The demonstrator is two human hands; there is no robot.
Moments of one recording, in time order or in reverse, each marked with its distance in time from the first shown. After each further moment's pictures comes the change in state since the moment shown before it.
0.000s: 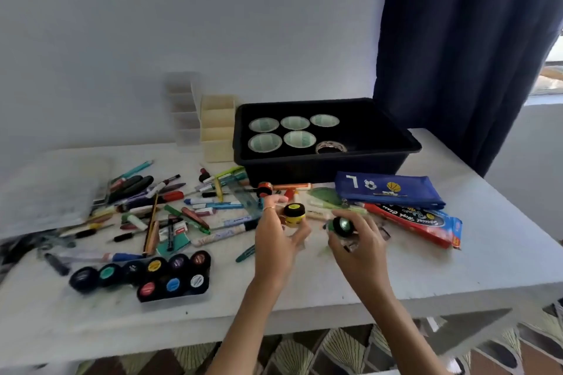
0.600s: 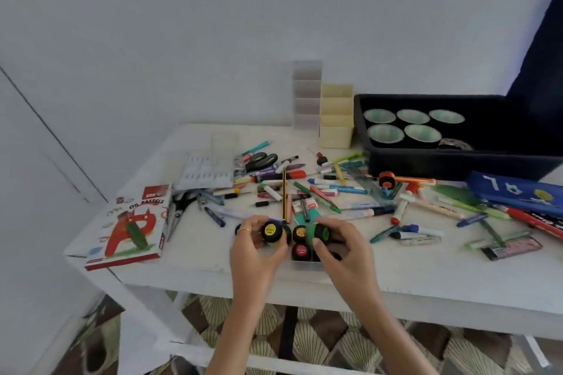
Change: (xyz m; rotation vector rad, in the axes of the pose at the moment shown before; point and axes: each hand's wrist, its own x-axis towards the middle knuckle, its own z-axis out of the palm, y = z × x) left_hand -0.061 -0.079 -0.233 0.045 0.319 -0.206; right_hand -0.092 -0.136 0.164 0.318 -0.326 0.012
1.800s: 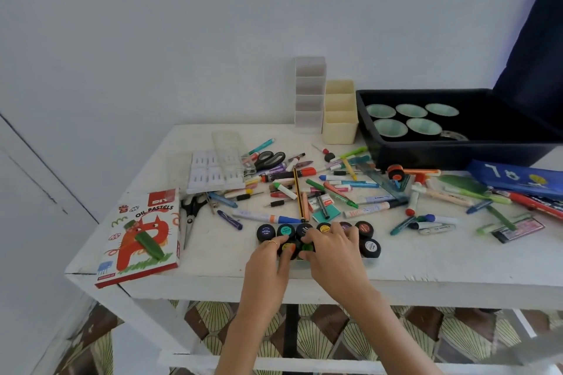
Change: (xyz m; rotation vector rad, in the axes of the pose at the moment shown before) left_hand 0.017 -0.041 -0.037 0.297 -0.353 0.079; right_hand 0.005 -0.032 0.070 -1.064 -0.304 -0.033
